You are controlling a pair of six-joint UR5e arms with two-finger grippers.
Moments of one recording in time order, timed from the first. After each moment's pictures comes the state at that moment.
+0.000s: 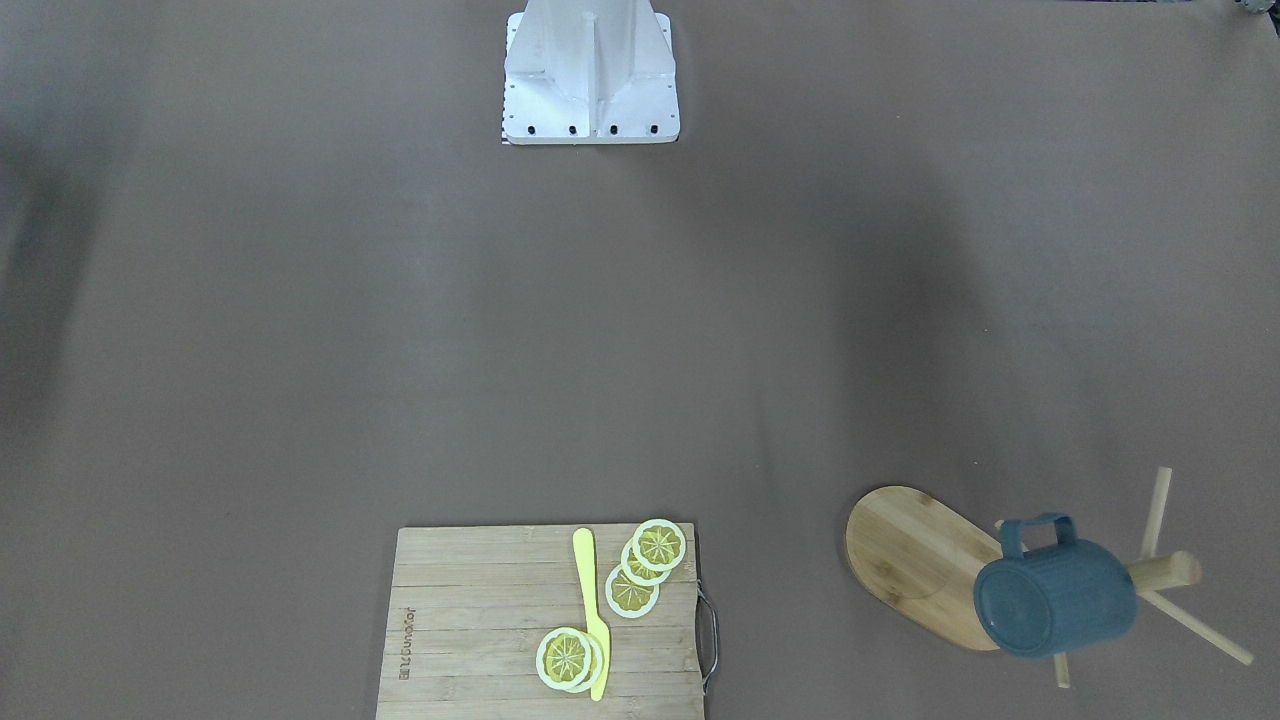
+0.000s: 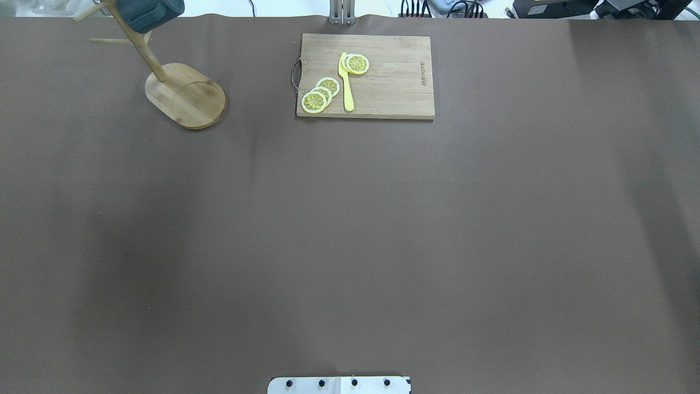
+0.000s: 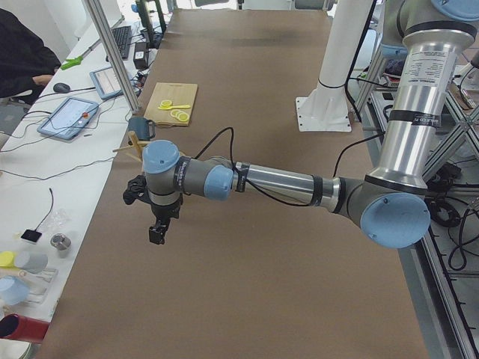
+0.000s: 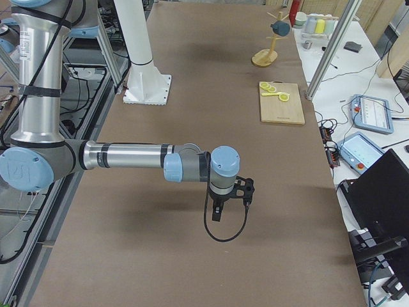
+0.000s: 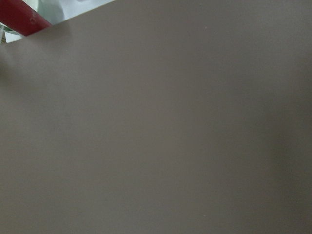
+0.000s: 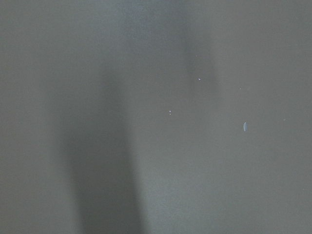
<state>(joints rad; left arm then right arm) -1.54 -1.75 -1.55 -1.62 -2.26 0.09 1.55 -1.70 1.73 -1.56 2.36 0.18</state>
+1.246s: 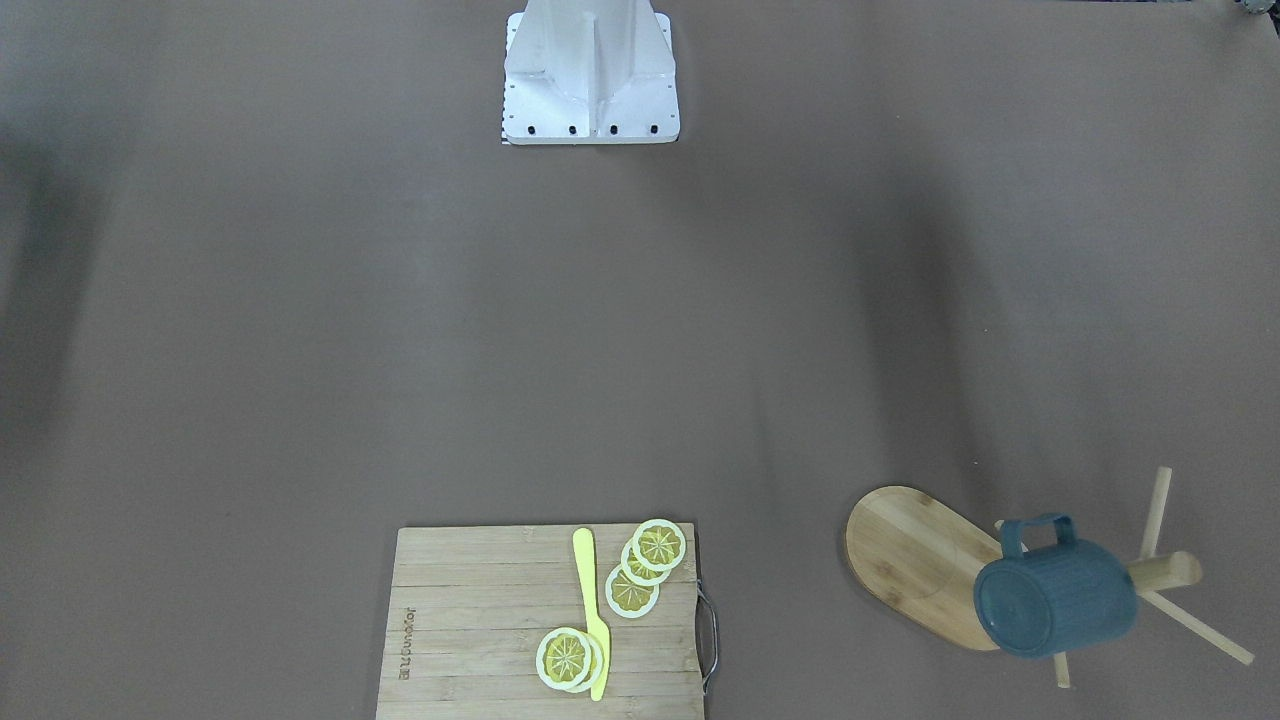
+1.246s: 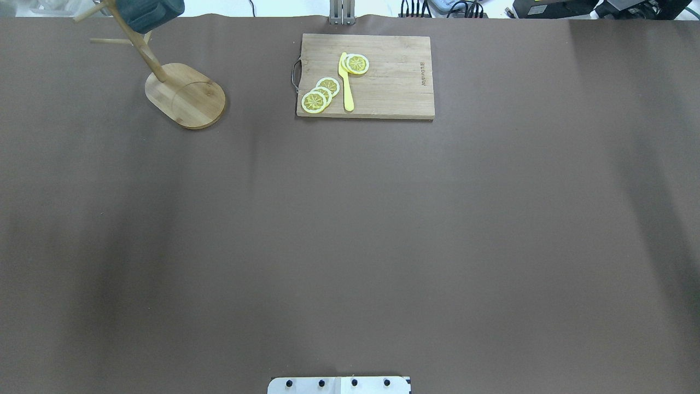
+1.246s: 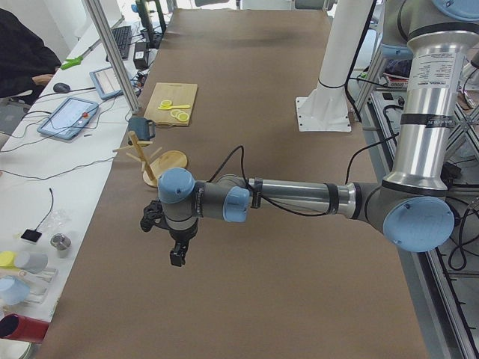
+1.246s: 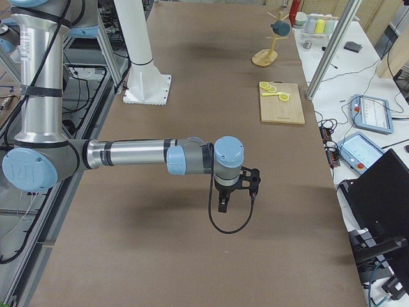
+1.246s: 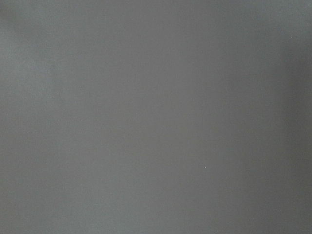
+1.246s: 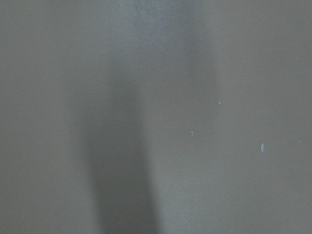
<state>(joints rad) -1.56 -1.65 -1.54 -1.65 -2.29 0.09 1.56 -1.65 1.74 -1.57 2.39 0.19</state>
